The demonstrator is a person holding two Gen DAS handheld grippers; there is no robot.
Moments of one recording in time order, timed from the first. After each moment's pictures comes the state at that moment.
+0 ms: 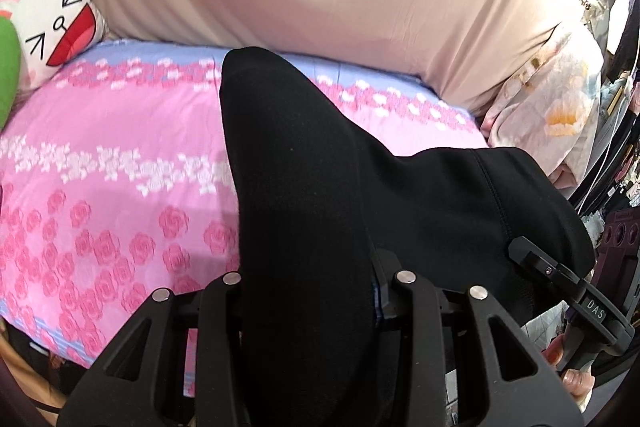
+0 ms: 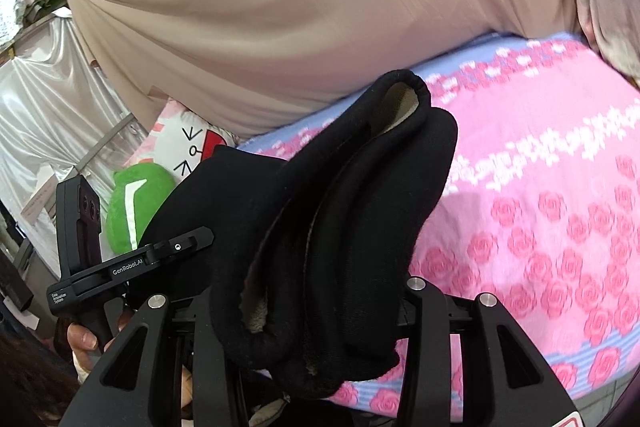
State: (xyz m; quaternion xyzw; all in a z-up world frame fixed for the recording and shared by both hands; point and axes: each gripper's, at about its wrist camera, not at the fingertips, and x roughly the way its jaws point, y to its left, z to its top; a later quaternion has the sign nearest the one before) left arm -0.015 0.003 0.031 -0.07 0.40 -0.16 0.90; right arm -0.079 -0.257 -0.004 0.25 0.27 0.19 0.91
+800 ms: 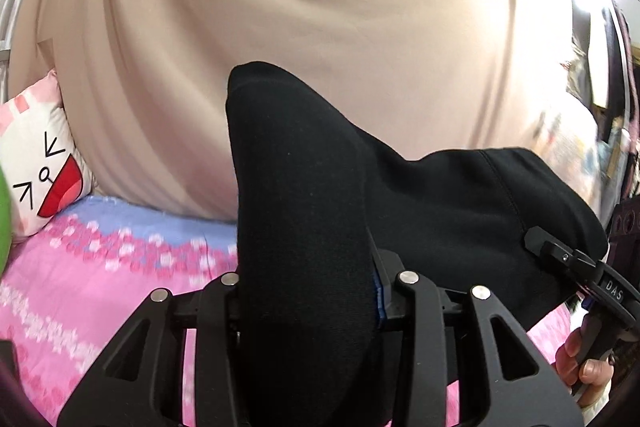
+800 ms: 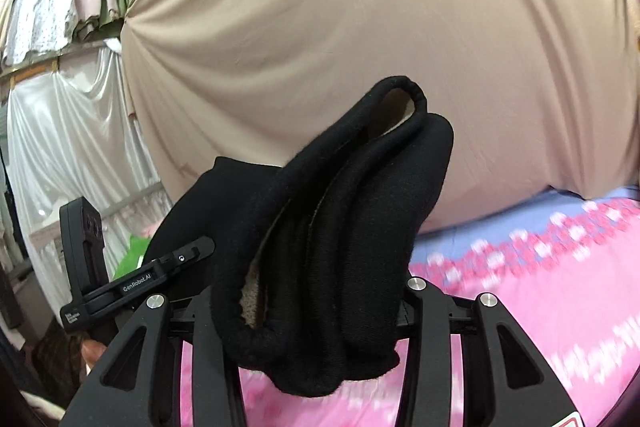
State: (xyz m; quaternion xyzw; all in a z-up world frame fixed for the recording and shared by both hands) left arm 0.101 -0.006 0.137 -0.05 0.18 -0.16 0.97; right arm 0.050 -0.285 0.117 0.21 0.09 0.23 0.95
